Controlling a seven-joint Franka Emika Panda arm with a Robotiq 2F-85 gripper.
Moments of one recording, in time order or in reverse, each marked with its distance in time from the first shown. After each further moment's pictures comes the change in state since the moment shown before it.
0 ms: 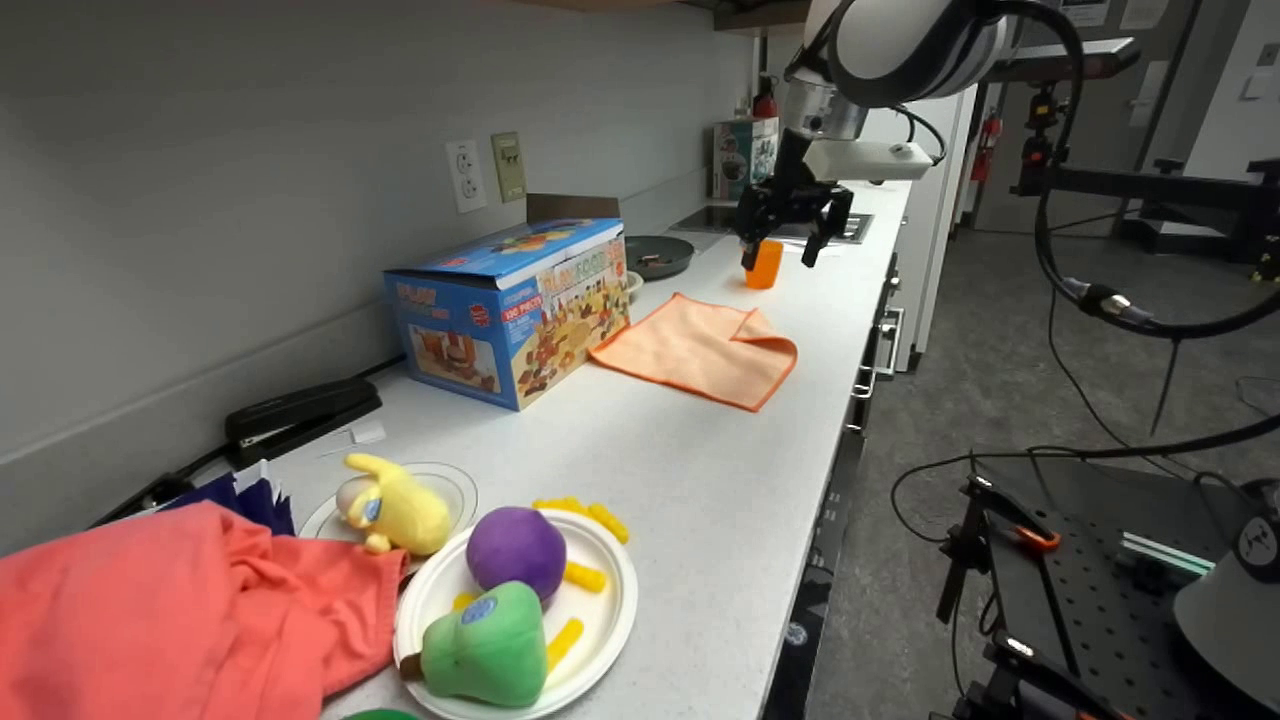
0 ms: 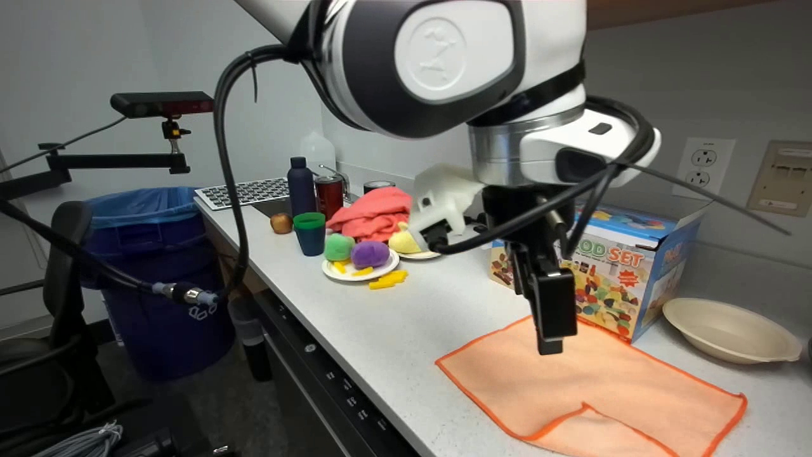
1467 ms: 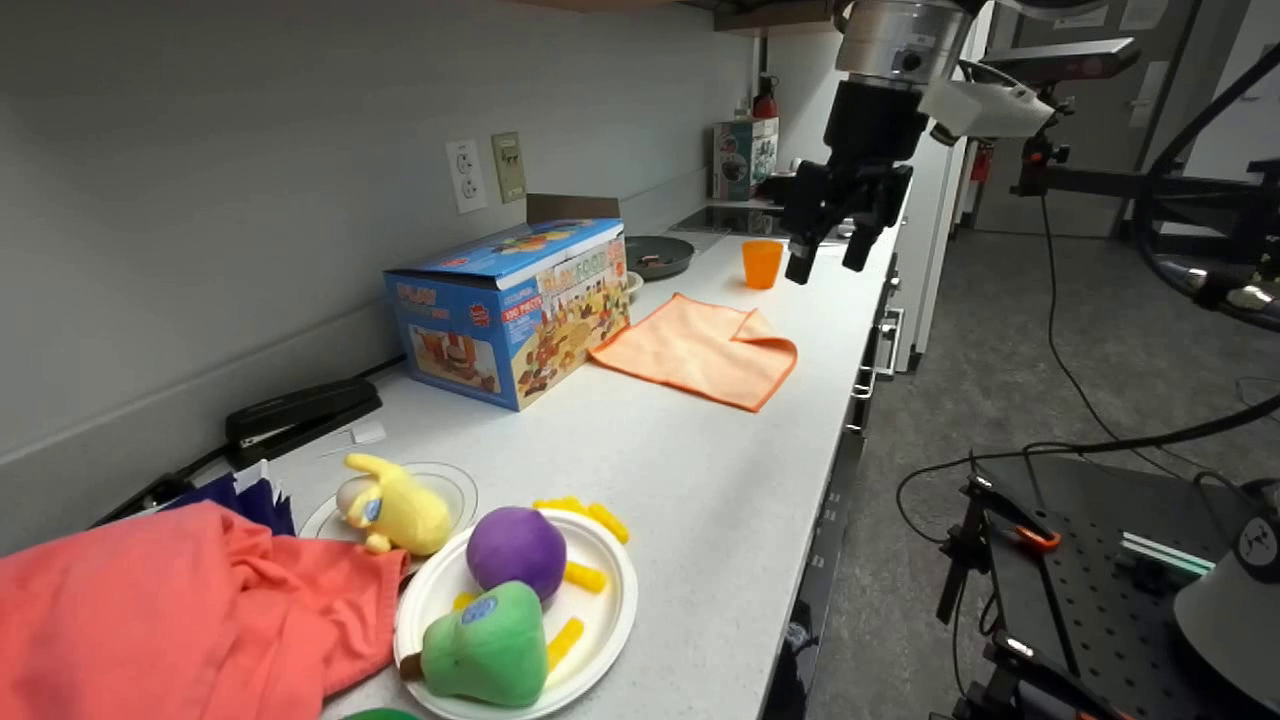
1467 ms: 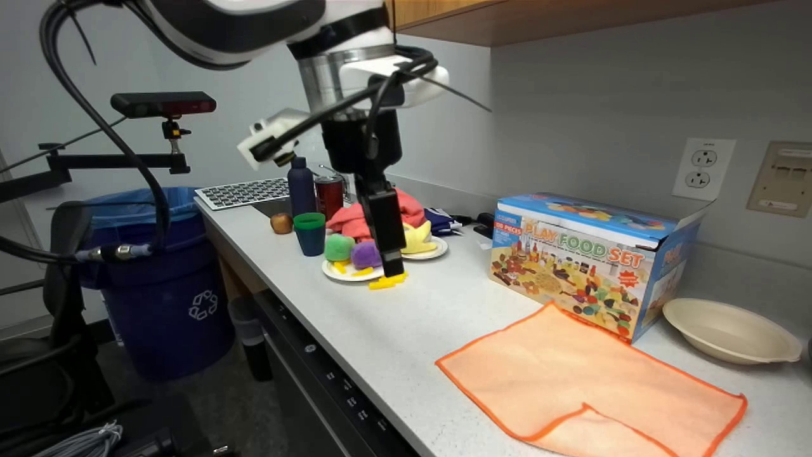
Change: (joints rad) arm 0.123 -0.397 0.141 -0.218 0.068 -0.223 -0.073
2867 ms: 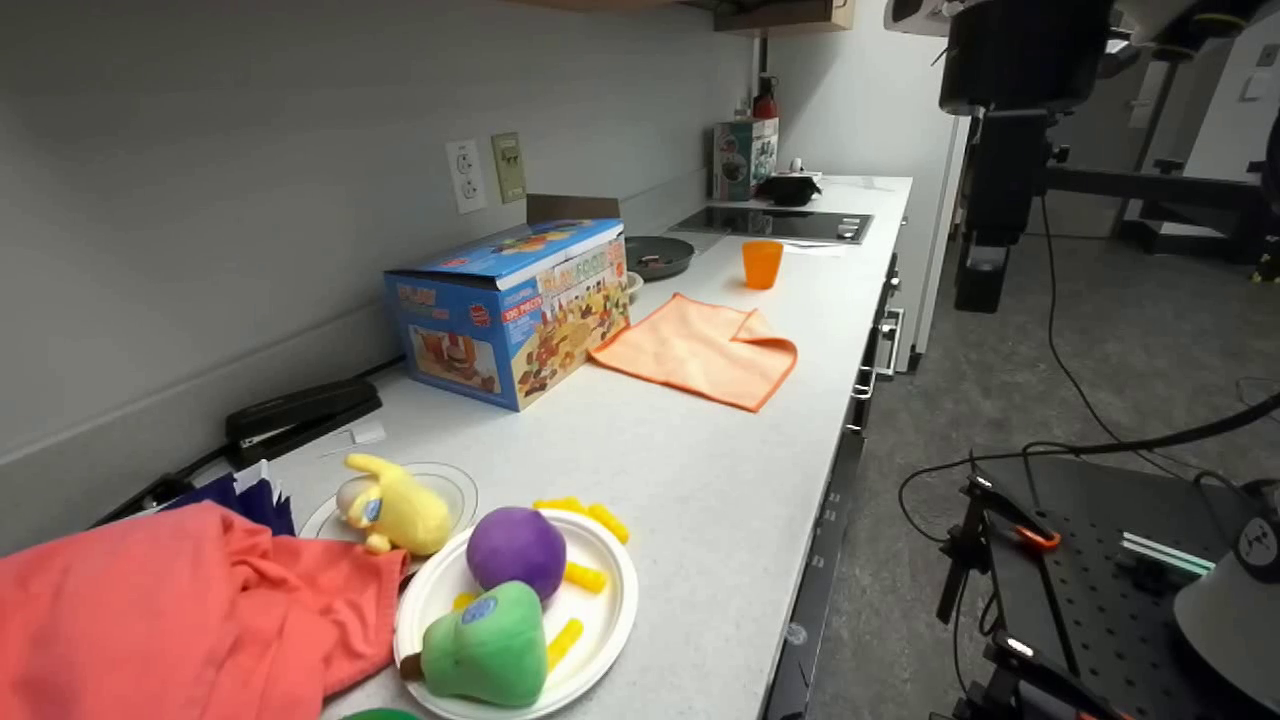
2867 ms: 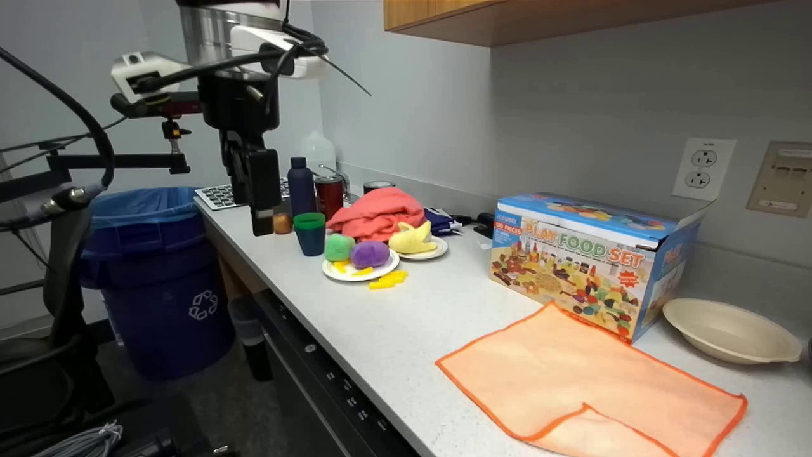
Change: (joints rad) arm 0.256 -0.233 0.017 -0.007 0.159 -0.417 -0.167
